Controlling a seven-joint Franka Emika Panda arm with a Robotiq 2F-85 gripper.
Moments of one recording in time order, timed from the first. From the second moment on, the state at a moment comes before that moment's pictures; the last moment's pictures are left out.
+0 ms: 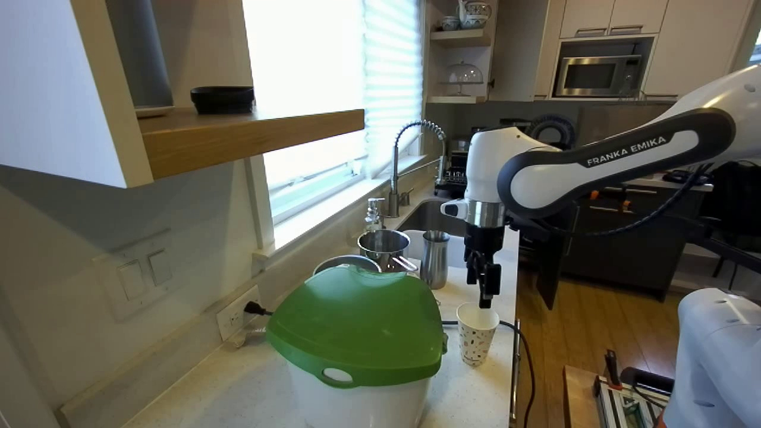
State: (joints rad) arm 0.02 -0.50 -0.18 -2.51 -0.04 2.00 -0.59
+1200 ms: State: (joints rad) arm -0.04 -0.40 -0.21 -2.63 -0.03 2.33 -0.46
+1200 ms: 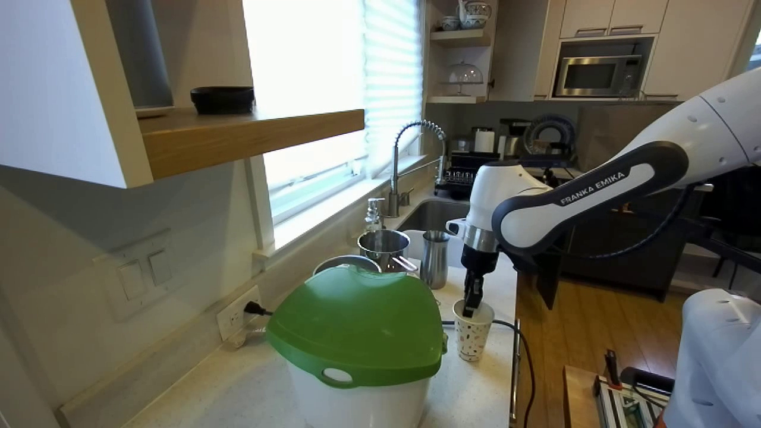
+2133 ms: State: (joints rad) arm -0.03 -0.48 -0.20 -2.32 0.06 1.92 -0.45
